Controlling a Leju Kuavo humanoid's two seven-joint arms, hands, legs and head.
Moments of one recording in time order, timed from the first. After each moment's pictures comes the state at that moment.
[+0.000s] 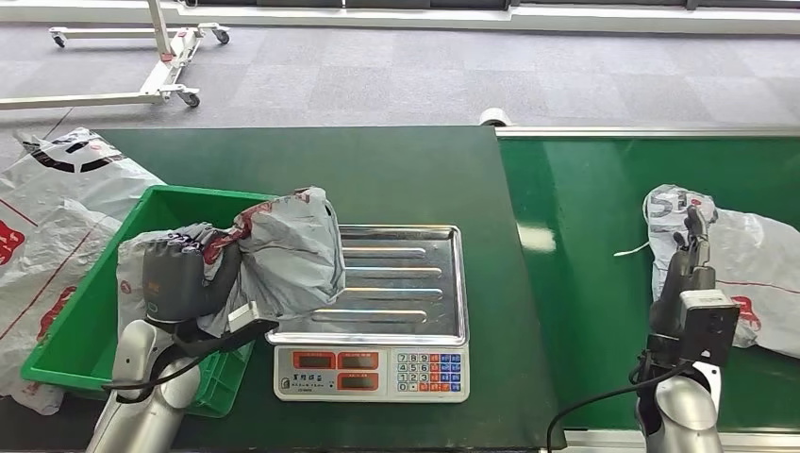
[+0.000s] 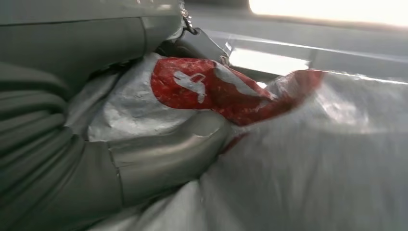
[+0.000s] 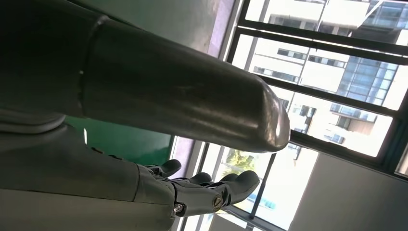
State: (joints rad) left arm -0.20 0.10 -0.07 -1.34 -0.98 0.52 -0.49; right arm -0.07 -0.14 -0.08 -1.56 0.23 -0.12 -0.51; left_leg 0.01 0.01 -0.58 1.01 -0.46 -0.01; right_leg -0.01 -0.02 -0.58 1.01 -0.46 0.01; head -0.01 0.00
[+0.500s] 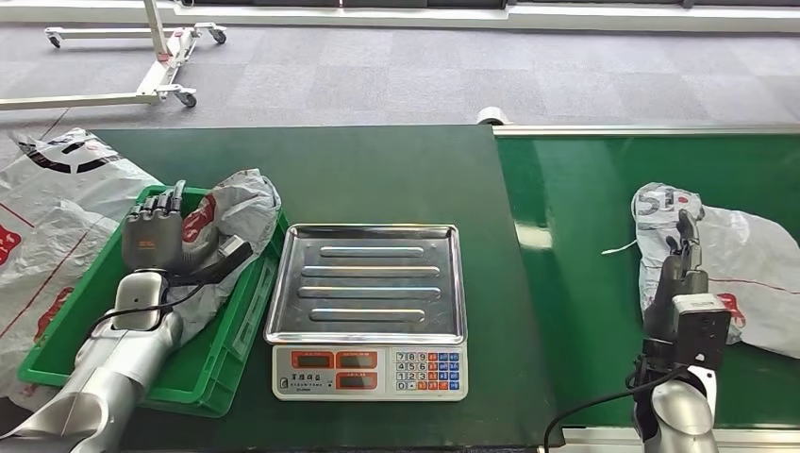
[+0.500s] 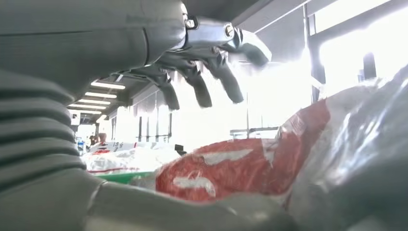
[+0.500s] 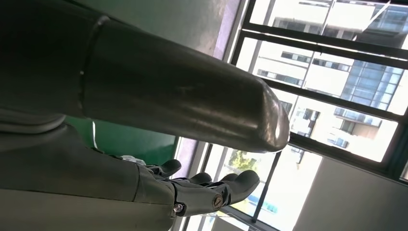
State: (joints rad) left arm -0.61 0.19 -0.04 -0.48 -1.48 0.64 -0.03; right arm -0.06 -0.13 -0.07 -1.57 0.24 -0.11 -0.50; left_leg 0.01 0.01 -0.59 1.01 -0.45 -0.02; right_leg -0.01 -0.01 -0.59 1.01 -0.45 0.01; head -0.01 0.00
